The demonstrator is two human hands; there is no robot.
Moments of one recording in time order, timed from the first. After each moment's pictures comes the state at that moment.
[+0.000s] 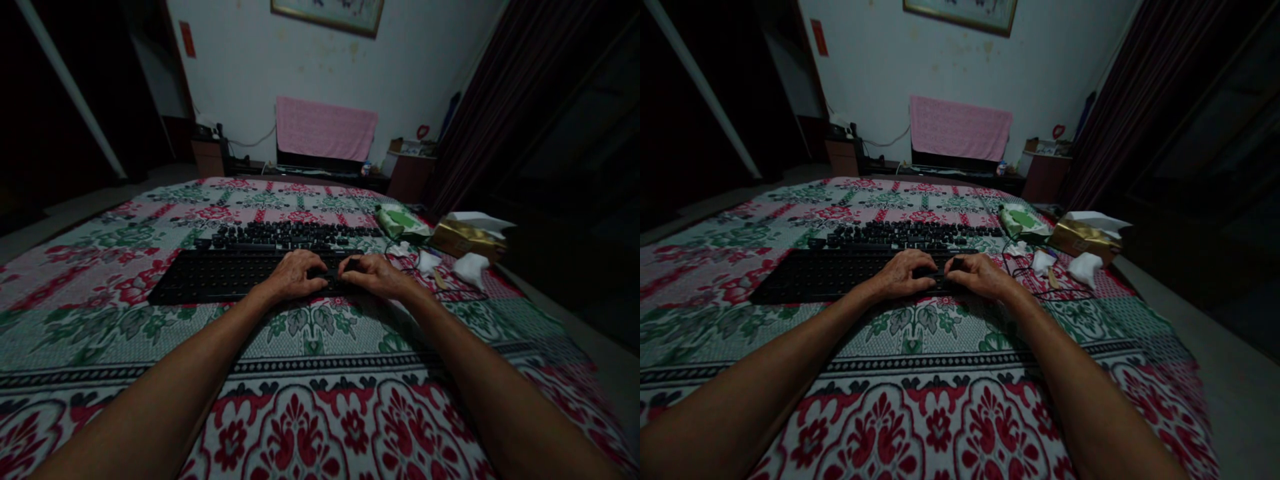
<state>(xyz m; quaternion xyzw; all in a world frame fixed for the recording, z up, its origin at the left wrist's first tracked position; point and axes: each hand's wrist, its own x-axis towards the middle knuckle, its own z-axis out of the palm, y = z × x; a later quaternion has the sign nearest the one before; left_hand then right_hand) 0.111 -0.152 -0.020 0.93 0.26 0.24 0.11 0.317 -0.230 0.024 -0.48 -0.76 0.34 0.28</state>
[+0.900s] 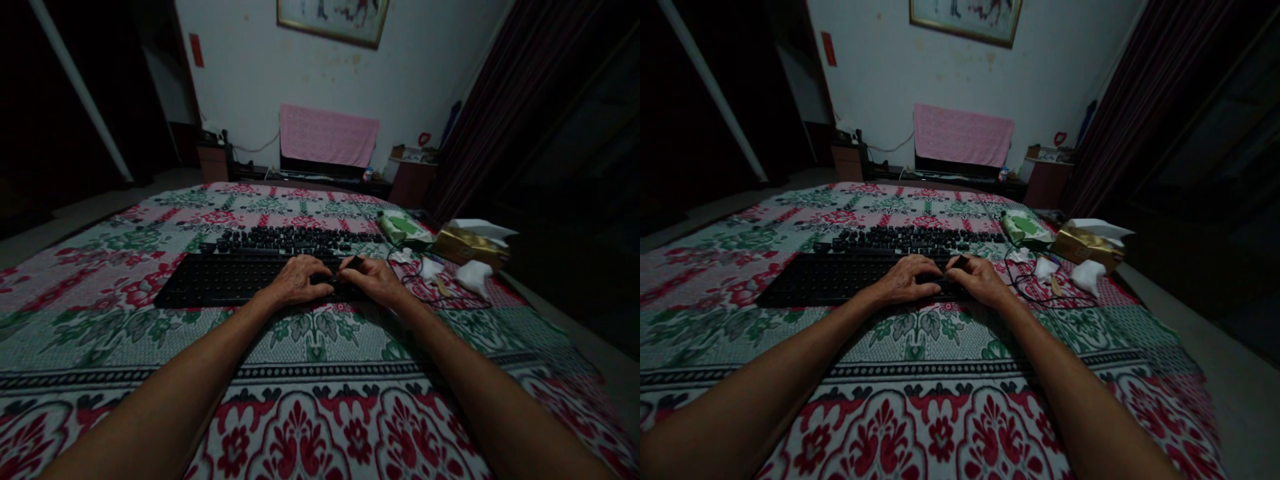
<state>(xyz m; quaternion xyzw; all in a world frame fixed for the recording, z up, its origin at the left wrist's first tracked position) 0.110 -0.157 -0.017 0.93 0.25 0.25 0.12 0.309 -0.223 0.009 -0.51 -0.70 0.30 0.41</state>
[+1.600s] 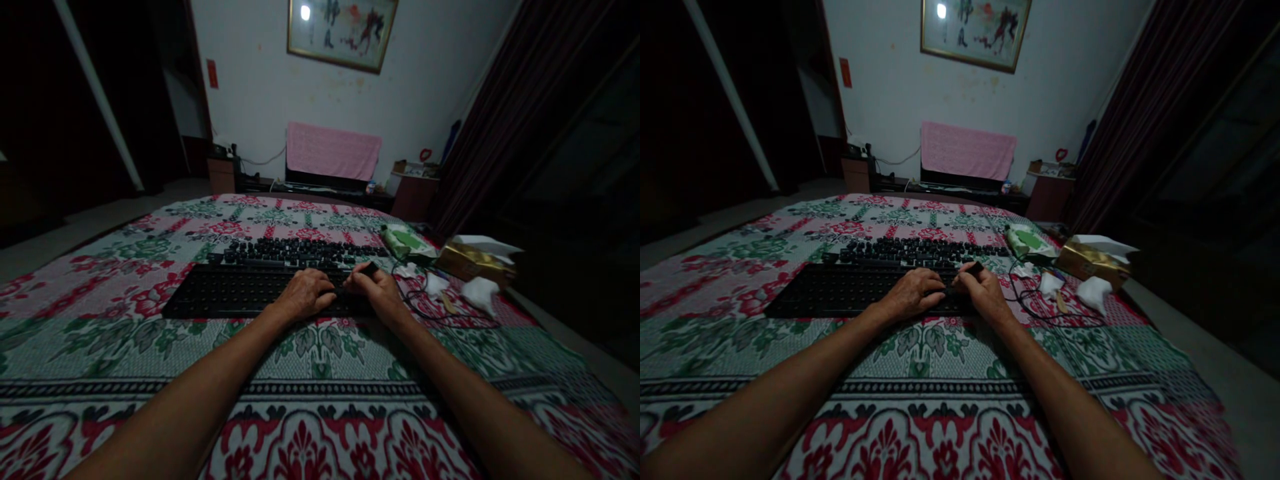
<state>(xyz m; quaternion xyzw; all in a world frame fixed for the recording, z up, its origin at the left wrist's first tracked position) 0.117 -0.160 -0.019 0.94 0.24 0.25 0.04 0.290 -0.224 0.005 -0.49 -0.55 0.37 0.57</state>
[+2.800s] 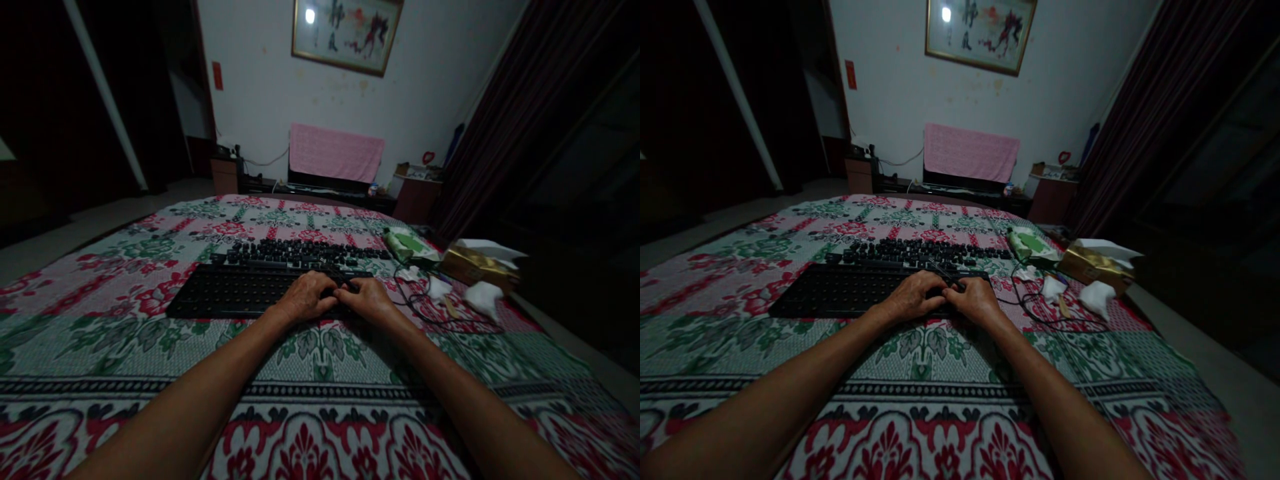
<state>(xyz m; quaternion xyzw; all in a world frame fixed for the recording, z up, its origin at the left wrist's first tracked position) 0.115 -0.163 -0.018 0.92 0.26 0.28 0.08 0.284 -0.213 -0.001 -0.69 -0.65 0.11 0.28</state>
